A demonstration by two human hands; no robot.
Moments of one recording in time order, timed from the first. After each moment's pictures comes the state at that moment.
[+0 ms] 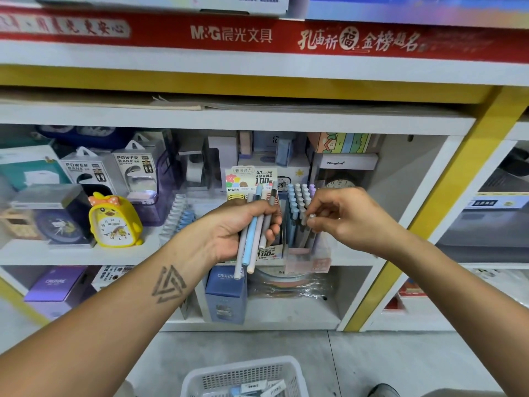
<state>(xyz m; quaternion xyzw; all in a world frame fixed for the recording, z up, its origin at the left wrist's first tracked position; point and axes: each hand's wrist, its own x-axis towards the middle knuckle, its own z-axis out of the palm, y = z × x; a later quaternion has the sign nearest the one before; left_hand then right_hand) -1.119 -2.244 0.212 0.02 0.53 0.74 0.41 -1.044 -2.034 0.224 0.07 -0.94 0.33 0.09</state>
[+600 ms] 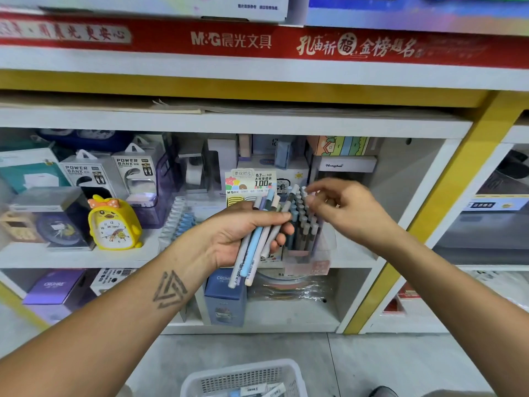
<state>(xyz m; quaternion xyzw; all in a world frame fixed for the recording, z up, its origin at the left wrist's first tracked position) -1.114 -2.245 0.213 0.10 0.54 0.70 0.45 -1.052 -2.038 0.228 0.01 -0.92 0.35 0.14</state>
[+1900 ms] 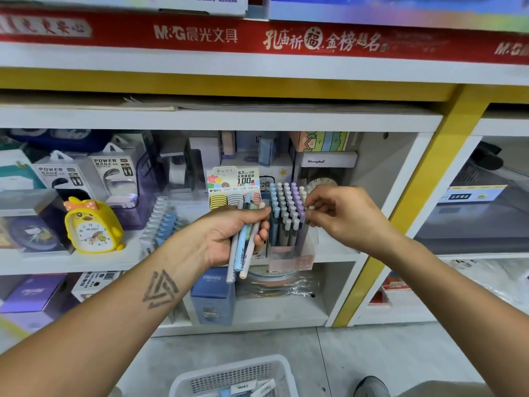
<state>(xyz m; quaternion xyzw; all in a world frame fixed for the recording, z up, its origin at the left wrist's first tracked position) -1.114 -2.227 0.203 -0.01 0.54 0.72 0.44 -1.034 -2.012 0.216 0.06 -0.94 0.28 0.18</state>
